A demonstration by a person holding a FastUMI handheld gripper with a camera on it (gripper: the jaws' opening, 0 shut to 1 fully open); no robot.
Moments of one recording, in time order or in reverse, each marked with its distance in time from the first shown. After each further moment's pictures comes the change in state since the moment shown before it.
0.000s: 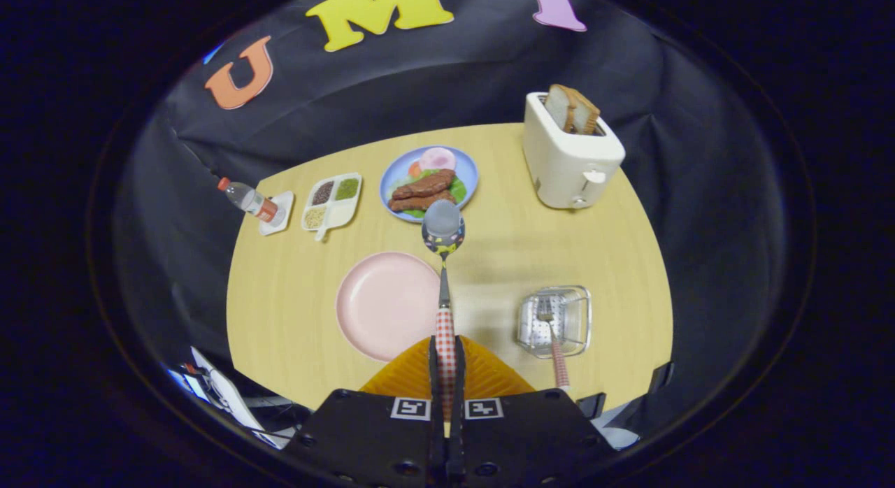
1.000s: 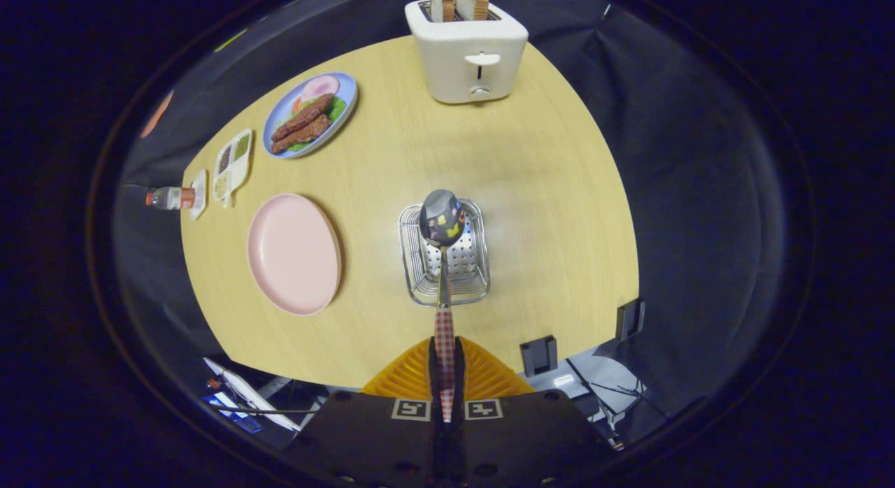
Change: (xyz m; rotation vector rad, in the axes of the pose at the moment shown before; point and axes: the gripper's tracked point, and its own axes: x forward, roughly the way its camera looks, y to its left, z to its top) arm 0.017 -0.100 -0.045 0.162 0.405 -0.151
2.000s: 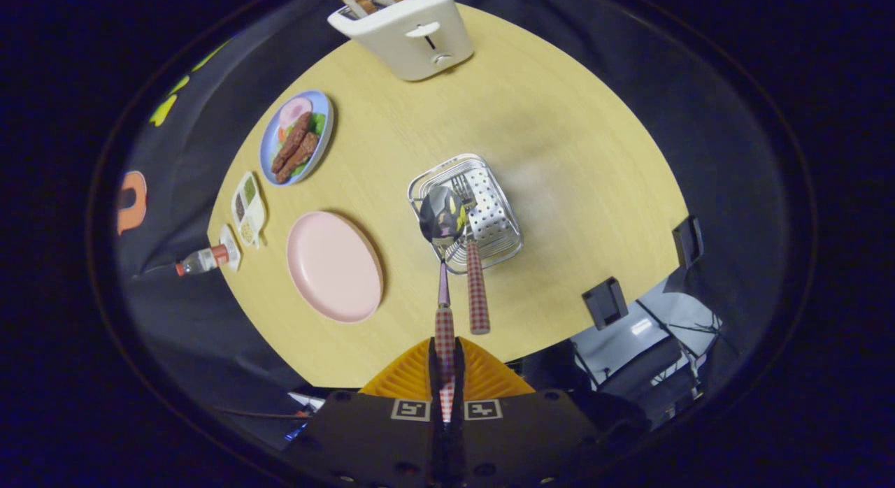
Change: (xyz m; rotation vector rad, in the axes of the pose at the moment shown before) arm -0.005 0.043 -0.015 0.346 0.116 0.245
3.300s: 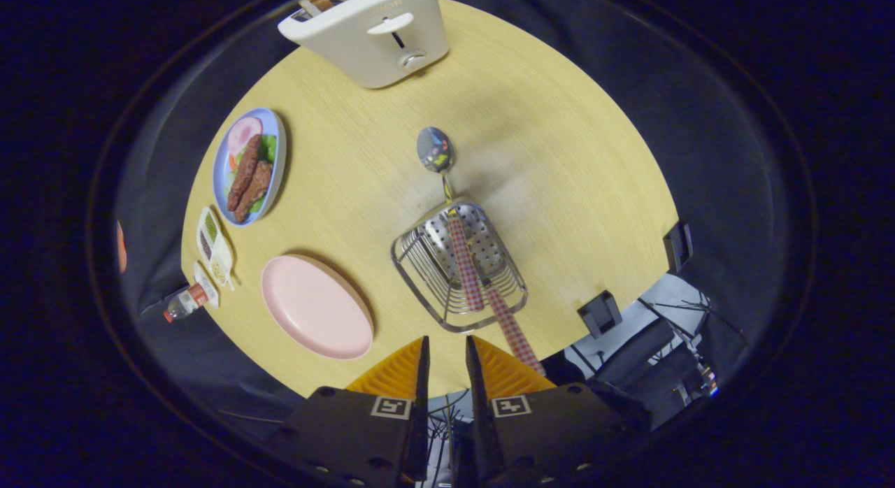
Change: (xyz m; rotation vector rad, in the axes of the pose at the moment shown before) arm 0.018 0.011 0.044 0.057 0.029 -0.115
